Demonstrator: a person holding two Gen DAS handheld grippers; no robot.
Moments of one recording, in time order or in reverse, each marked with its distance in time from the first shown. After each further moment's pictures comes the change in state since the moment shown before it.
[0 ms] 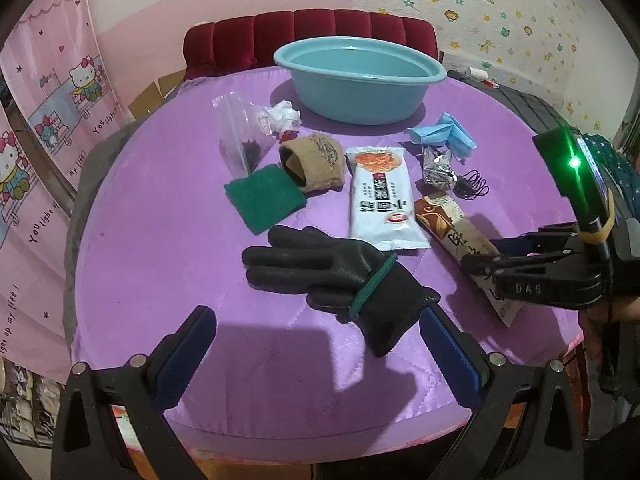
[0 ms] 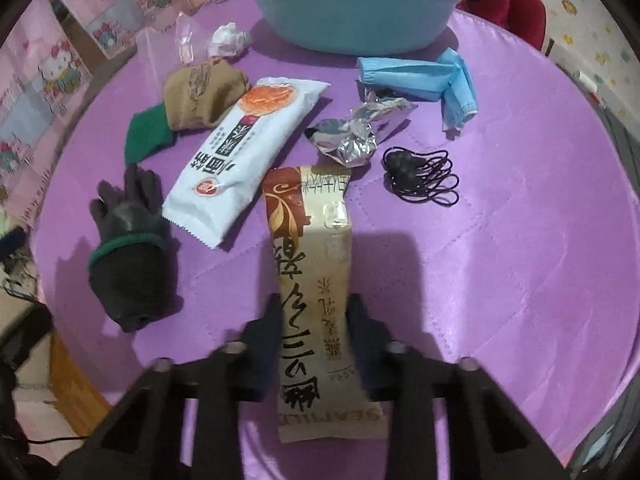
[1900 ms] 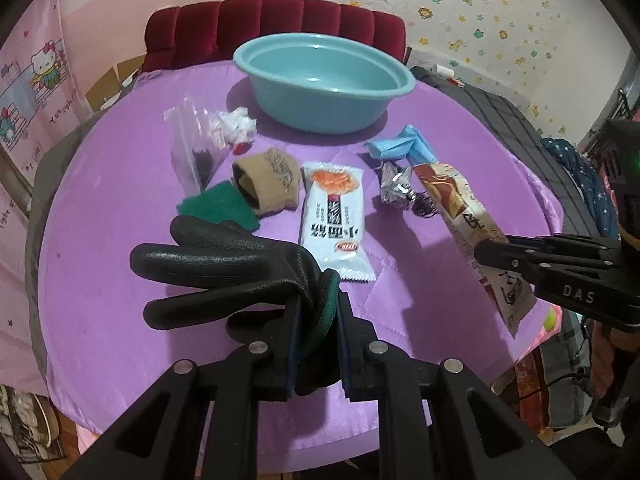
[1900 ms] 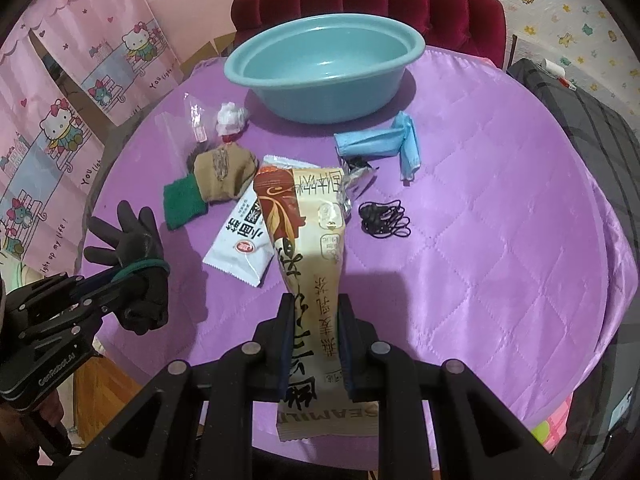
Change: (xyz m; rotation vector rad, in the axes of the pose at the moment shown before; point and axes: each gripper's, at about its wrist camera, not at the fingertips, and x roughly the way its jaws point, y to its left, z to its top) left arm -0.001 0.001 0.043 0.007 0.055 -0.189; right arm -0.080 0.008 -0.011 0.106 -0.150 -0.019
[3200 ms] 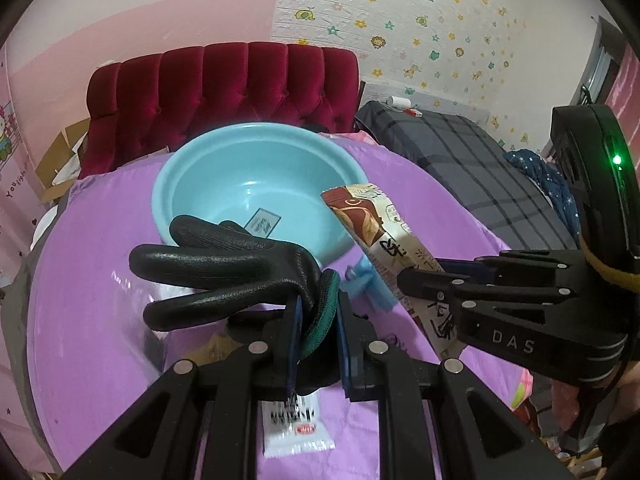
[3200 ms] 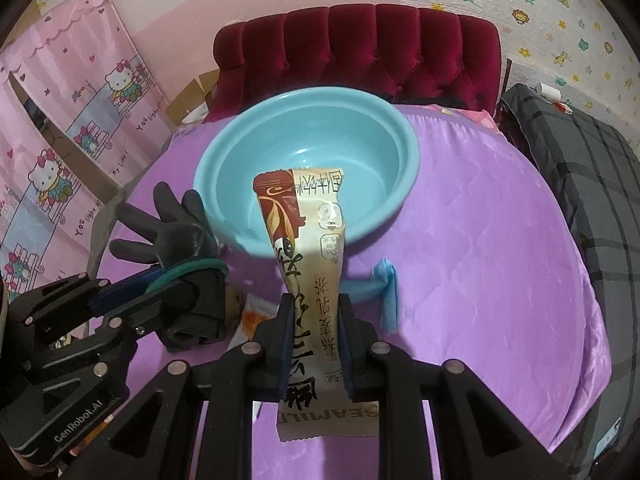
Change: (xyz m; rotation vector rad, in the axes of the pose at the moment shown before) left arm 0.022 -0.032 0.163 0.110 -0.095 -0.120; right arm -0.011 -0.021 0.149 0.043 -0.072 -0.014
